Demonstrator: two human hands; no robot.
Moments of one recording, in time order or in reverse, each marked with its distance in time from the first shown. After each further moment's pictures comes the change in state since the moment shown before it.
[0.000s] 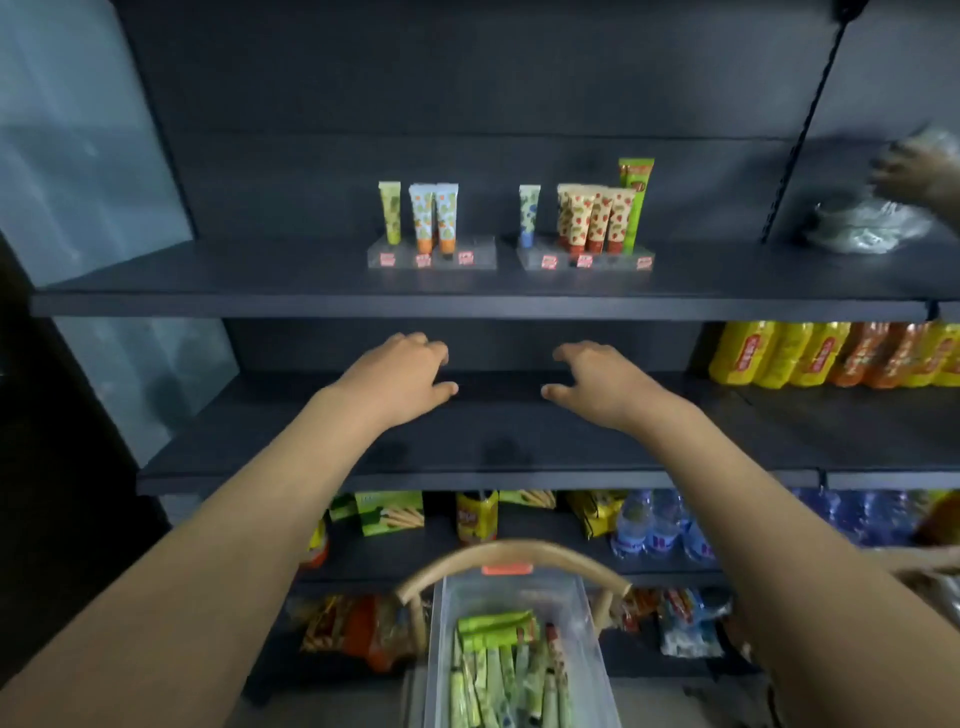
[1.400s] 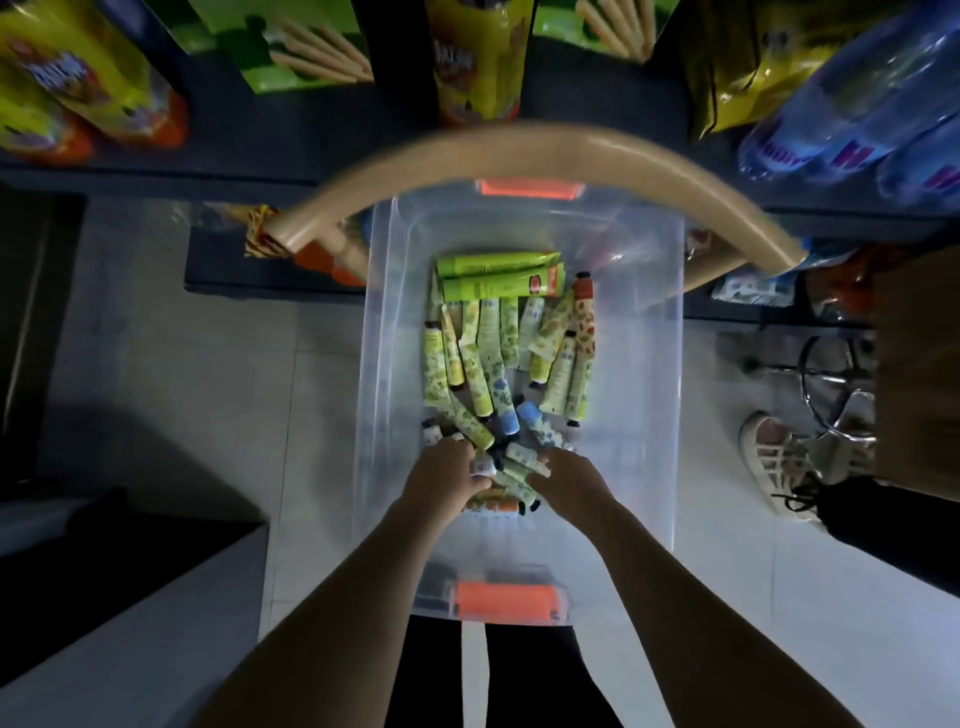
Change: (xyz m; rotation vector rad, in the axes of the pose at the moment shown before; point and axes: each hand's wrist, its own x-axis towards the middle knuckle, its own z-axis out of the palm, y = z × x) left_hand -0.167 0.087 0.562 -0.528 -1.002 -0.484; right_hand -0.160 0.120 0.537 0.306 -0.991 0.520
